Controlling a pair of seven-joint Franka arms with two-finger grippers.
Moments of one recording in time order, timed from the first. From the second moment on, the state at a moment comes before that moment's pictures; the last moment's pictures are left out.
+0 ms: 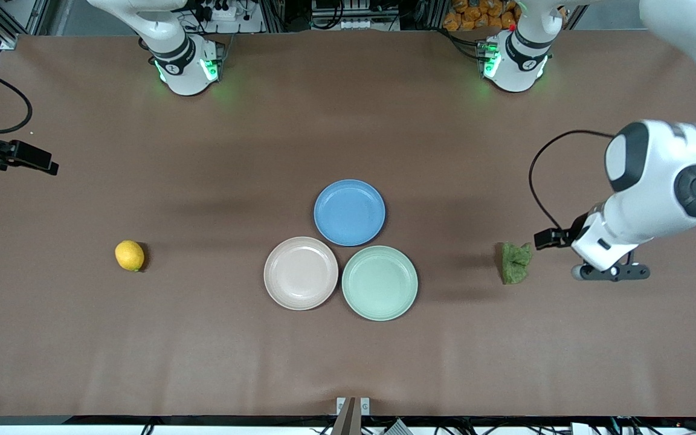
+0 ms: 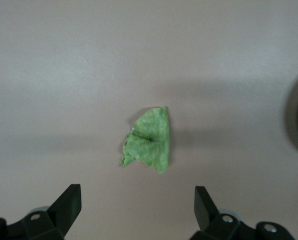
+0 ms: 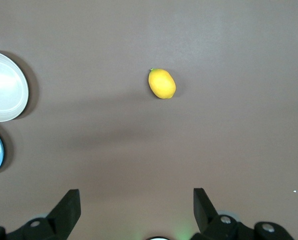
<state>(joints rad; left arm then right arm) 0.00 0.37 -0.14 -1.68 0.01 2.01 -0.12 -0.02 0.10 -0.05 -1.48 0.02 1.45 0.05</state>
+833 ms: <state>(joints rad) 0.01 0.54 -0.14 -1.80 0.03 2.29 -0.11 -0.04 0.10 -0.06 -1.53 0.02 1.50 0.05</state>
